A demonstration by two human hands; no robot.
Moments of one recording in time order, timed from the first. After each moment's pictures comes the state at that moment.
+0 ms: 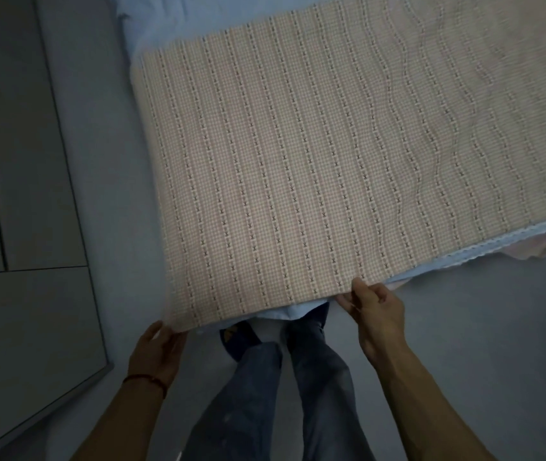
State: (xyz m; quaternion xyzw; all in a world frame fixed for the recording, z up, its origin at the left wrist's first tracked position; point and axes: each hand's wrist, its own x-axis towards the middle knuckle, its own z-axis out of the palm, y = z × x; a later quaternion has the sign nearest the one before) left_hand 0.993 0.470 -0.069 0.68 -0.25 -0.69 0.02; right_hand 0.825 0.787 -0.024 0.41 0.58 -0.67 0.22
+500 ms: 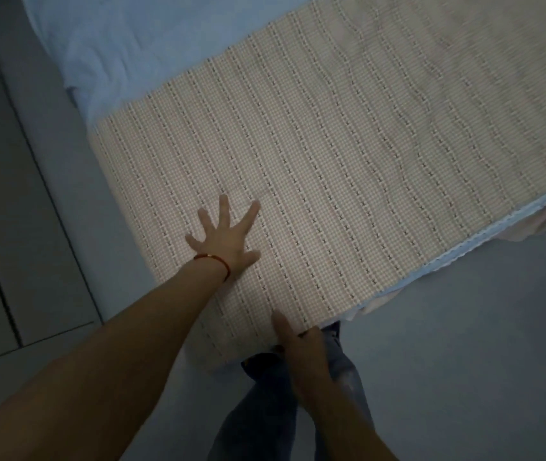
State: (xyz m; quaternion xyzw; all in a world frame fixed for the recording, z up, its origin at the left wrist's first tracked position) left_hand 0.699 0.526 -0.030 0.09 -0.91 -0.12 -0.38; right_hand 0.864 0.694 -0.042 0.40 0.51 -0.71 0.29
